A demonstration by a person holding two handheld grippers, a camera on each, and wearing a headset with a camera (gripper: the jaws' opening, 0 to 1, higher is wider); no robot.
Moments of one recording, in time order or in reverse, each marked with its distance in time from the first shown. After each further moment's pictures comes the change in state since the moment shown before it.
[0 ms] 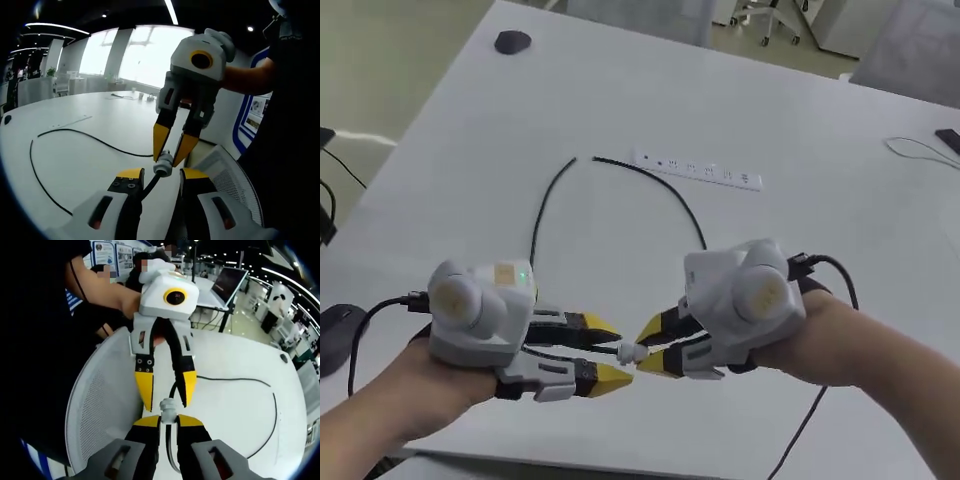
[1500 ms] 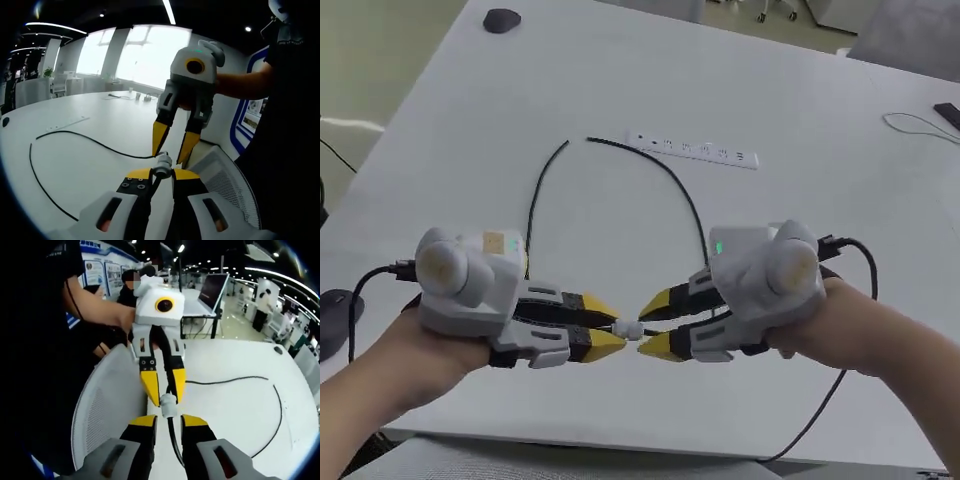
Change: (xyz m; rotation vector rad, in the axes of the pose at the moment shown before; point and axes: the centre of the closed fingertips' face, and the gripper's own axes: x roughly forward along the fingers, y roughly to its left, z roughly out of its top) left arm -0.005 -0.001 0.007 0.010 0.008 -0.026; right arm -0.015 -0.004 0.002 0.179 -0.189 -0.013
